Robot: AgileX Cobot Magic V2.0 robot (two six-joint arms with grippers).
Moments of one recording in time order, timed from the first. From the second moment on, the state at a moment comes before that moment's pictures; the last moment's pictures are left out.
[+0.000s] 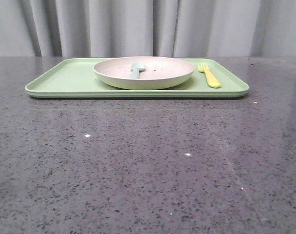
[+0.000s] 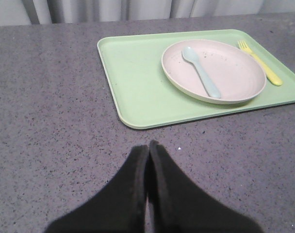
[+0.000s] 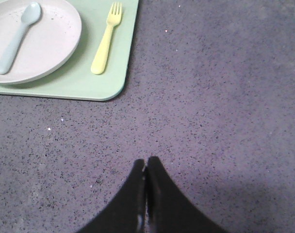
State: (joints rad) left arm -0.27 0.55 -0.69 -0.13 0.64 -0.05; right arm 0.36 0.71 -0.93 -0.17 0.93 0.35
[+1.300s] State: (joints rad) left arm -0.27 0.29 -0.51 -0.13 0.59 -0.05; right arm 0.36 0.26 -0.61 -0.20 0.81 0.35
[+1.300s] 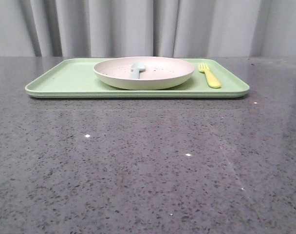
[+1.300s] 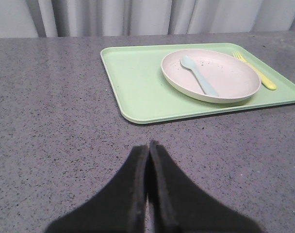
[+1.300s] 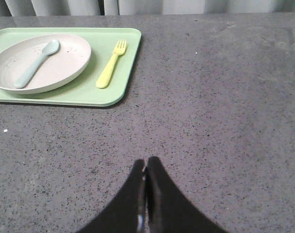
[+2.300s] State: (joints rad) left arm -0.24 0.26 -0.48 -0.09 0.55 -0.05; right arm 0.36 0.26 -0.61 -0.20 0.81 0.35
